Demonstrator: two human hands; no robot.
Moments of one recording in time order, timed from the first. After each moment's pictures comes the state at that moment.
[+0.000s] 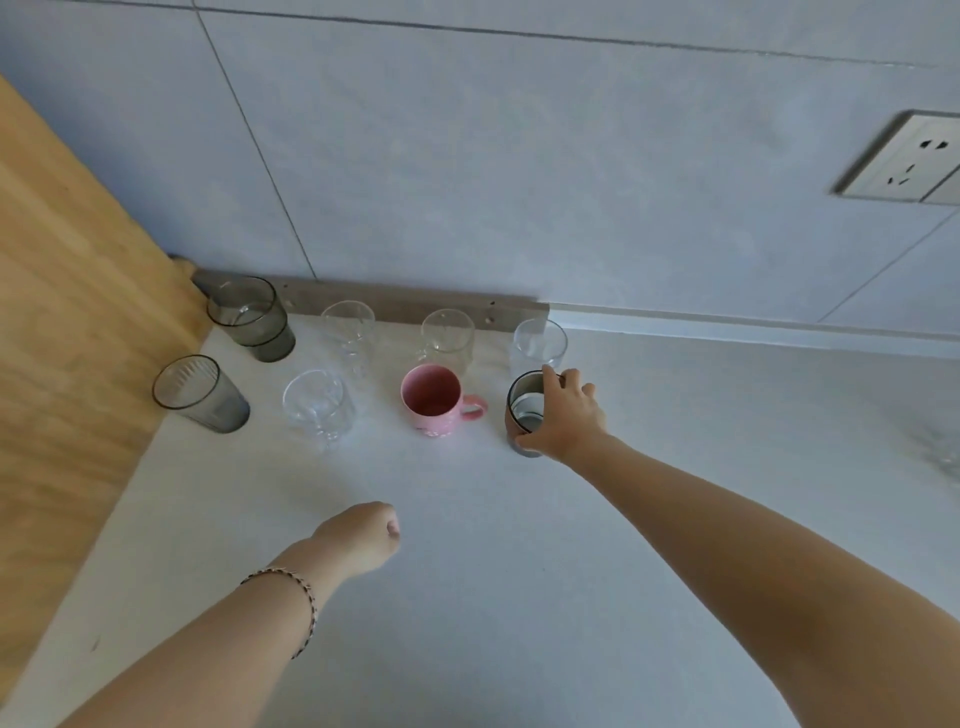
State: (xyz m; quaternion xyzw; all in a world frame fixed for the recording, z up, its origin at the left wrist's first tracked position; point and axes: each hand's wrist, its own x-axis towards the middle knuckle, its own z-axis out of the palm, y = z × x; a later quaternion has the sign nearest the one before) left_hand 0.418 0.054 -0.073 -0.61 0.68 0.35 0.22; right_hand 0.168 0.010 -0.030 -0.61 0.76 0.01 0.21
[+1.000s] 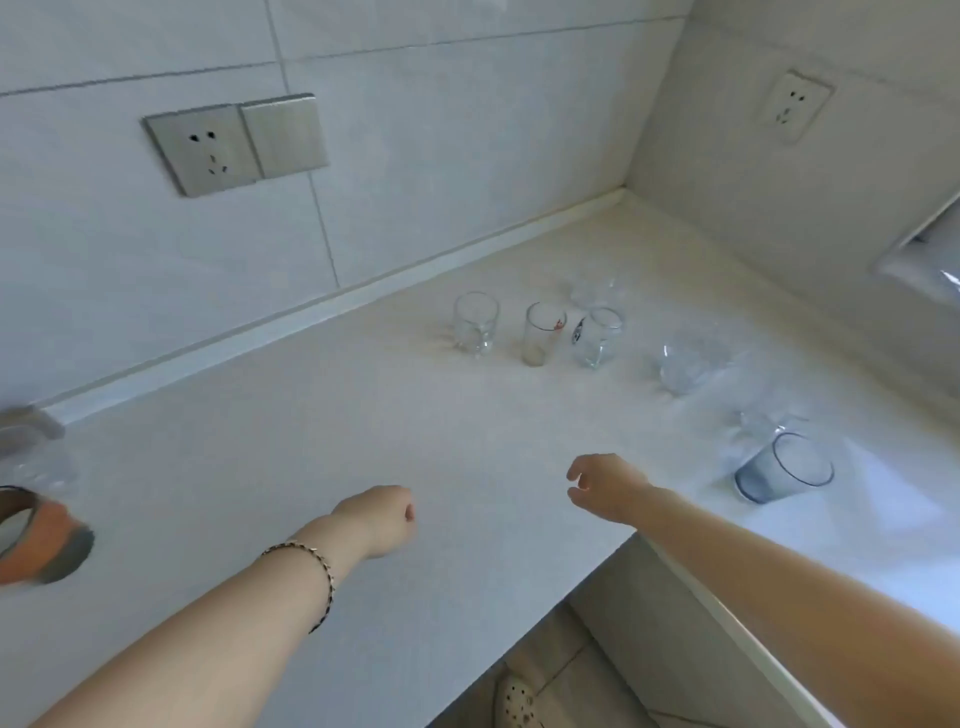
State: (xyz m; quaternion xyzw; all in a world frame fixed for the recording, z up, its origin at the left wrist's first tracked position) left_hand -0.041 0.216 -0.029 -0.29 0.88 0.25 0.29; right_hand -0.238 0.409 -0.013 -0.30 0.90 0.00 0.32
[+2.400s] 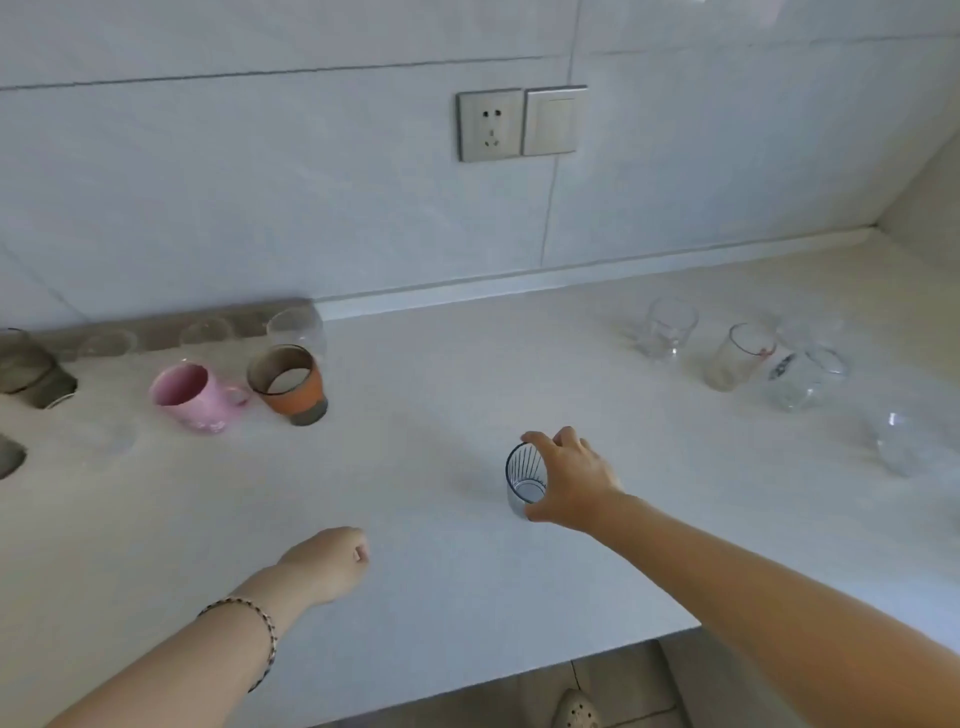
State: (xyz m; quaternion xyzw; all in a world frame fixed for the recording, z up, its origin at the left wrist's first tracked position) left_hand 0.198 0.216 -0.053 -0.53 0.76 0.30 0.24; right_hand -0.071 0.296 0.005 -0.56 0.79 0.00 0.25
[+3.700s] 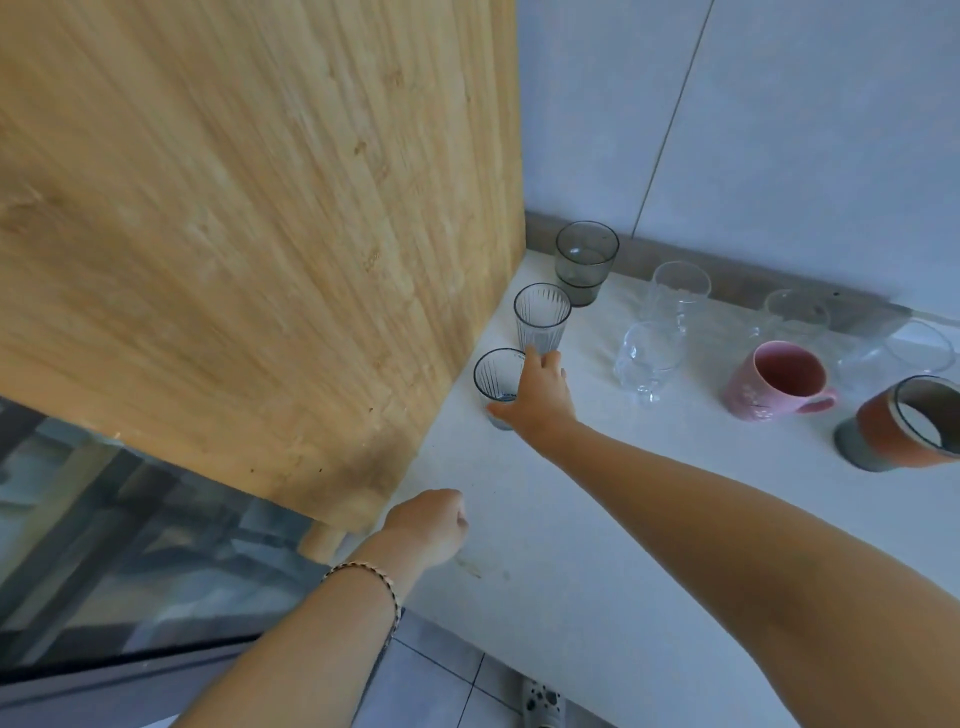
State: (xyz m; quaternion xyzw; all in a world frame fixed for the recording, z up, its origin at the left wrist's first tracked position) left_hand 0.690 0.136 -0.060 -0.69 0.59 0.38 0.17; right_hand 0.568 0.022 -0.039 -0.68 0.65 -0.07 0.33
